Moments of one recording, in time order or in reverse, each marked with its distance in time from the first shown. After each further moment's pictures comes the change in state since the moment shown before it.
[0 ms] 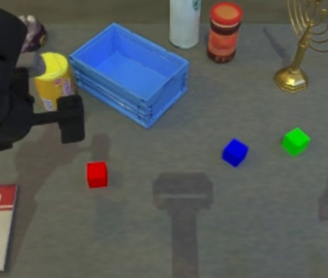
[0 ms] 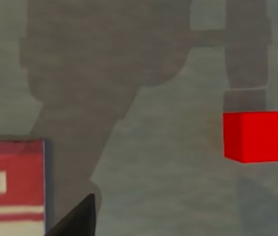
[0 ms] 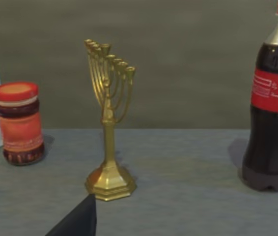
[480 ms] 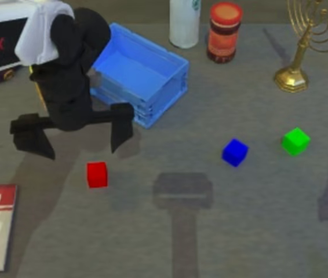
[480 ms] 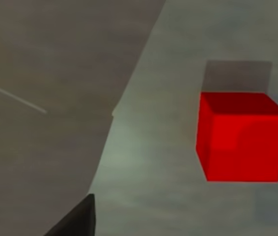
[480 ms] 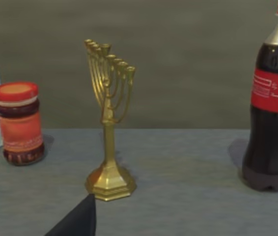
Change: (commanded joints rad) left arm -0.112 0.507 0.400 -0.272 0.003 -0.140; right arm 0.000 0.000 0.000 0.000 0.000 0.000
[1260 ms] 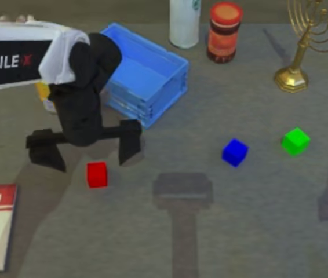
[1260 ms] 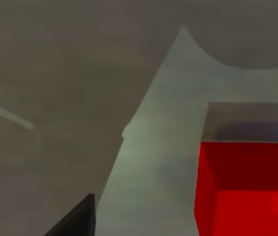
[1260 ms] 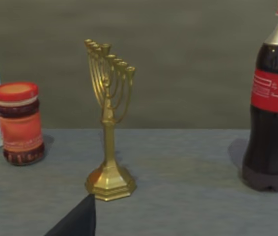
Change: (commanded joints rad) left arm -0.009 0.112 -0.043 0.129 0.001 -0.011; right arm 0.000 0.000 0.000 0.000 0.000 0.000
